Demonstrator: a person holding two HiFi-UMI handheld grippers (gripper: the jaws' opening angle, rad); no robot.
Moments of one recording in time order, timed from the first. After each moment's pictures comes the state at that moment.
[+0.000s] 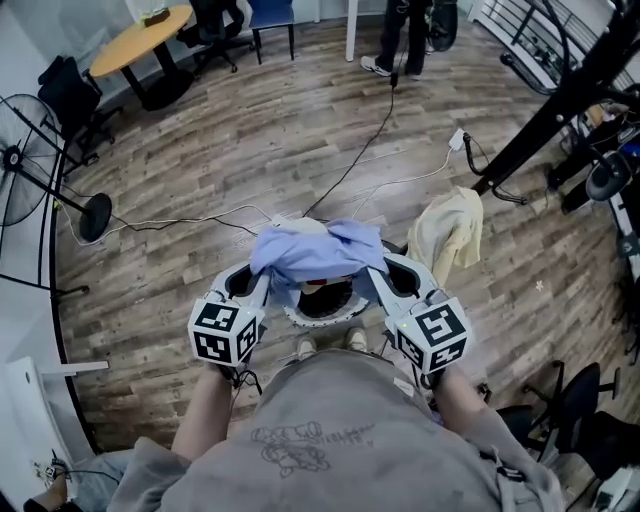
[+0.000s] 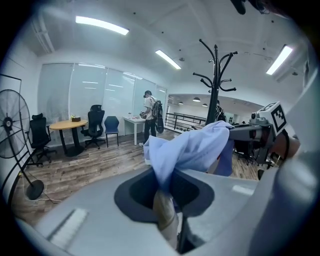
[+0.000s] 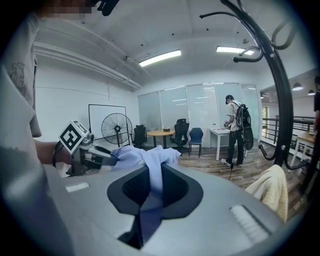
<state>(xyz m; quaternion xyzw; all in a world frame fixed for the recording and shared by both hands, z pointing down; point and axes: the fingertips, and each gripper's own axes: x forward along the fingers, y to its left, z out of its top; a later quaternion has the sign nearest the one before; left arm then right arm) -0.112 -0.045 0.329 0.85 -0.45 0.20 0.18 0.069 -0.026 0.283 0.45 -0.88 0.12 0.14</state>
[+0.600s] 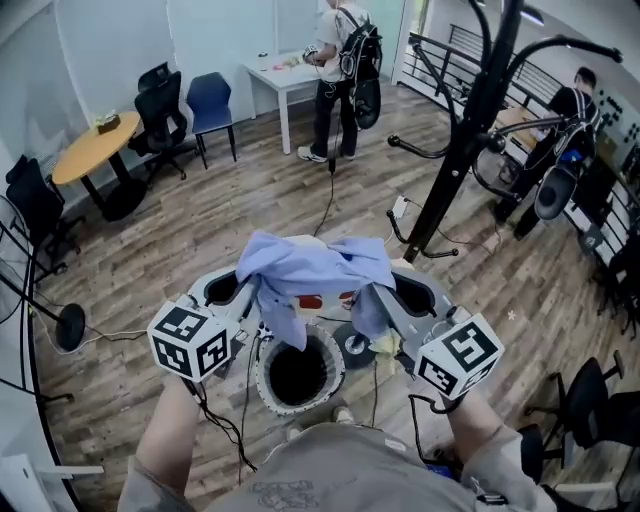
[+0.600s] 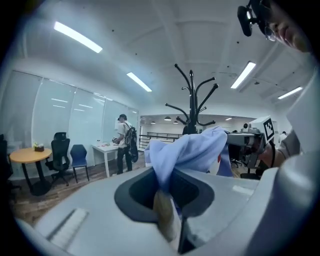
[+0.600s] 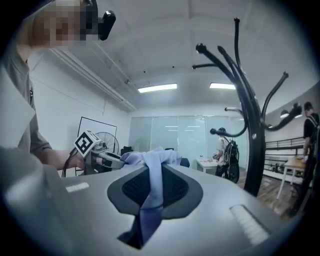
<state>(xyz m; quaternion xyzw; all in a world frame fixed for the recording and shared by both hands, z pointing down) -0.007 -0.135 0.157 0.94 -0.31 0.11 0.06 0.156 -0.050 0.110 0.51 -0.86 0.00 0.04</state>
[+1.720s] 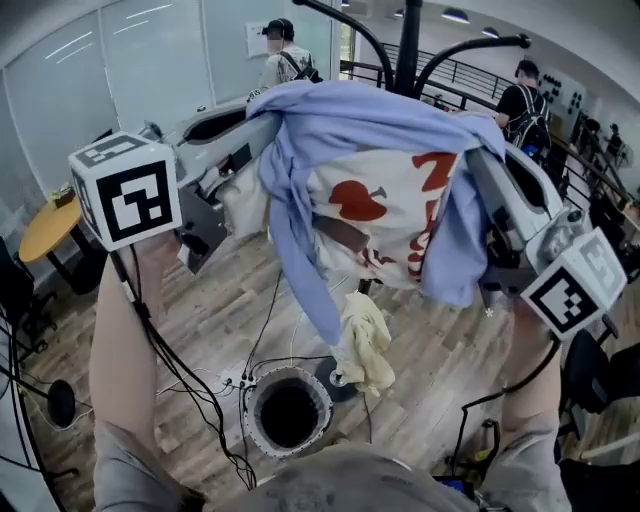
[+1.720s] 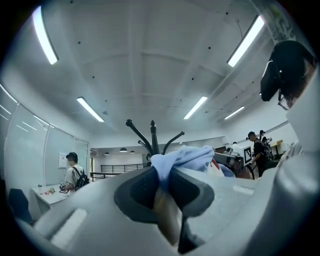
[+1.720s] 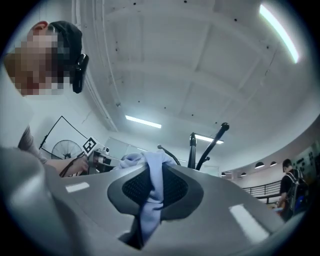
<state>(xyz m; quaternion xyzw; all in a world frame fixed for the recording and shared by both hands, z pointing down) 0.154 -0.147 -0.157 0.99 -0.05 -0.04 -0.08 0.295 -0.001 -0.156 0.62 -0.75 -0.21 -0.07</state>
